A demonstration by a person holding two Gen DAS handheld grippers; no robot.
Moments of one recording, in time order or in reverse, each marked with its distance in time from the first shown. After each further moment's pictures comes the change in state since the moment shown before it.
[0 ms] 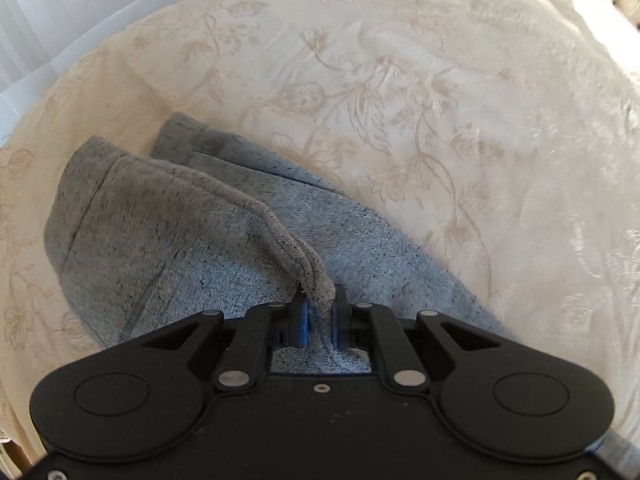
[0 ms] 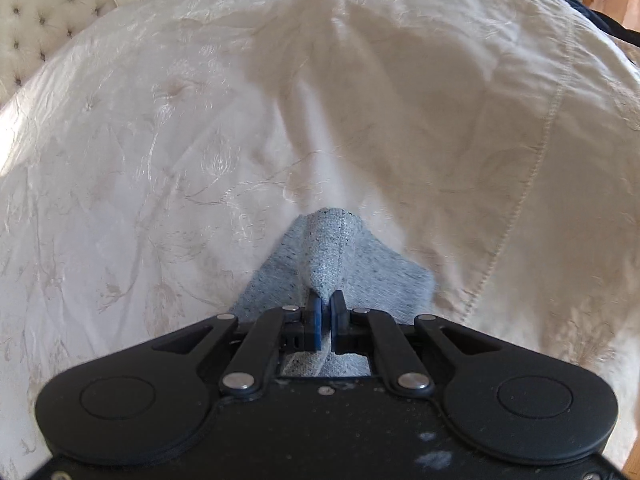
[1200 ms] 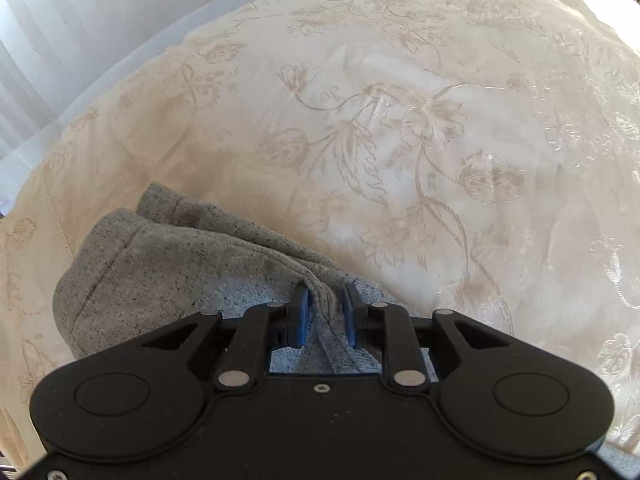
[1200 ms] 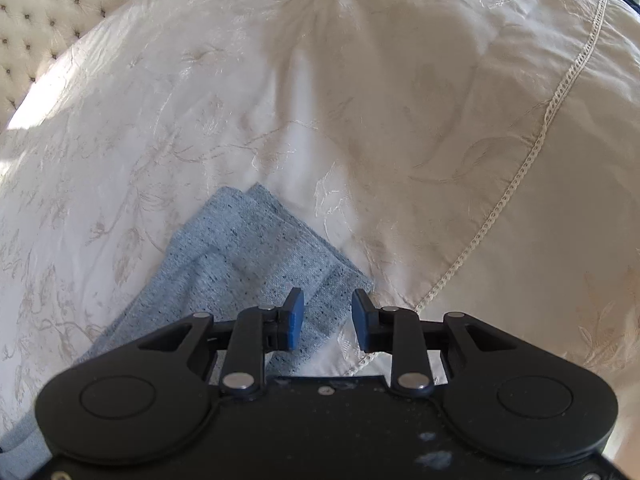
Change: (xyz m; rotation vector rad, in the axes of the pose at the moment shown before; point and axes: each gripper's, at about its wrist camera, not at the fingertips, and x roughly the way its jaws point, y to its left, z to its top) left arm 0.020 -0.024 0.021 0.102 -0.092 0.114; right arm 0.011 -0.102 -0.007 -0.174 0.050 0.187
